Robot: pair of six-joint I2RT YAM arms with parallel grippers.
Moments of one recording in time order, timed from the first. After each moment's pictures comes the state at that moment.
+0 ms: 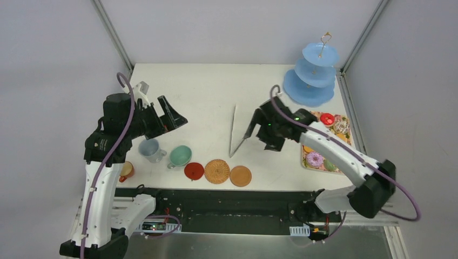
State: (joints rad) left arm -0.10 0.89 1.32 -0.98 0.34 -0.58; right arm 0.66 1.28 1.24 -0.99 -0.01 1.01
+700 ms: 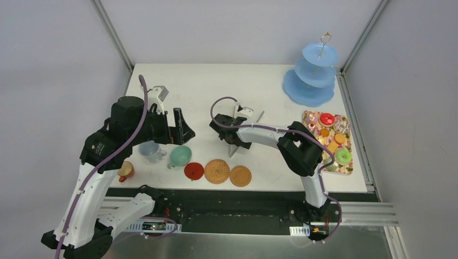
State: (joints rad) left arm -0.40 0.87 1.37 -1.07 0.21 -0.41; right arm 0.95 2.04 1.45 -0.72 0.60 1.24
